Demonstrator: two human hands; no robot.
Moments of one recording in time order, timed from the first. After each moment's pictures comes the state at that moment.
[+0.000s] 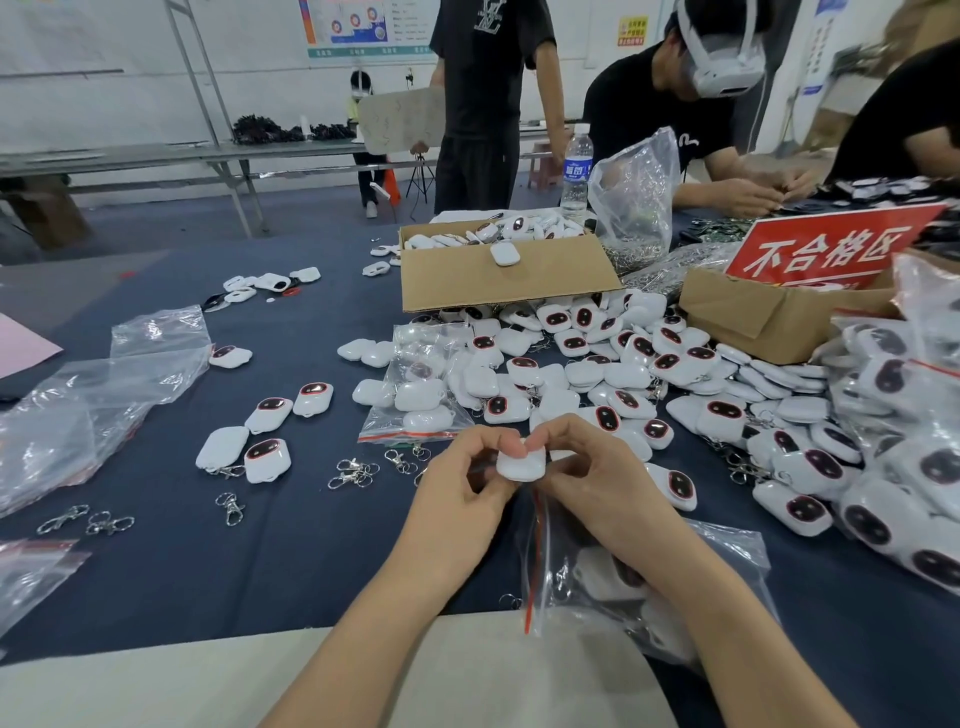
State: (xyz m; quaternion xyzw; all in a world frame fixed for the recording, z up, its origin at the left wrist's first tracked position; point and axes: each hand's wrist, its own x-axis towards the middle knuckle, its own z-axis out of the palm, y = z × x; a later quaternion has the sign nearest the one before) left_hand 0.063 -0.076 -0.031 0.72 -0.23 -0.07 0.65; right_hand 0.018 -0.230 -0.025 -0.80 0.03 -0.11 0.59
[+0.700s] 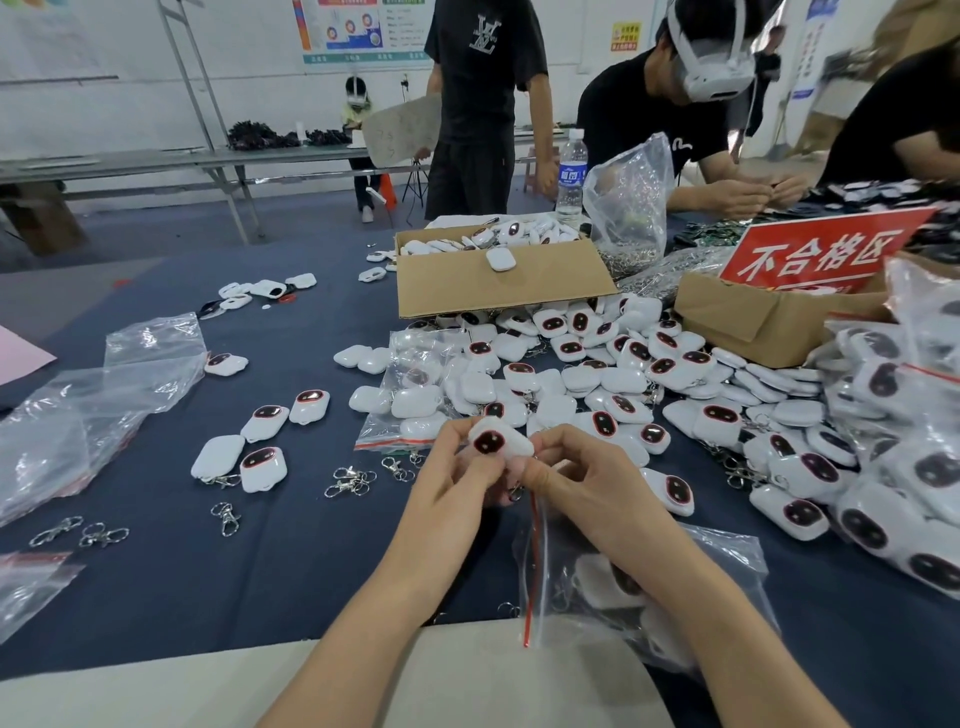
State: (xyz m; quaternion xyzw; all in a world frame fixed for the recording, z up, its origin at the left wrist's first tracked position) left_hand 0.063 -0.074 -0.022 0.65 -0.18 -0.13 0.72; right_hand 0.022 -0.230 -0.028 -0.79 0.03 -0.11 0.60
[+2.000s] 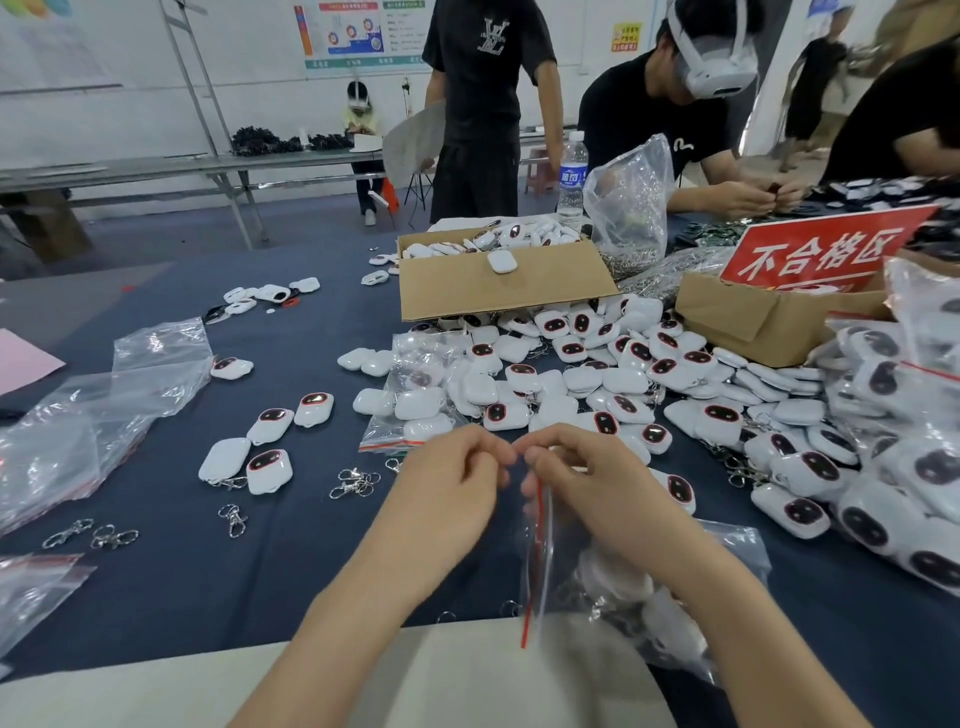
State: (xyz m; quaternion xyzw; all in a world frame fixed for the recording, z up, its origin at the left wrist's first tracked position) left_hand 0.064 -0.065 0.005 0.85 -0.20 -0.05 0.48; right_hand 0.017 -0.228 -0.009 -0.84 0.04 -0.09 0.54
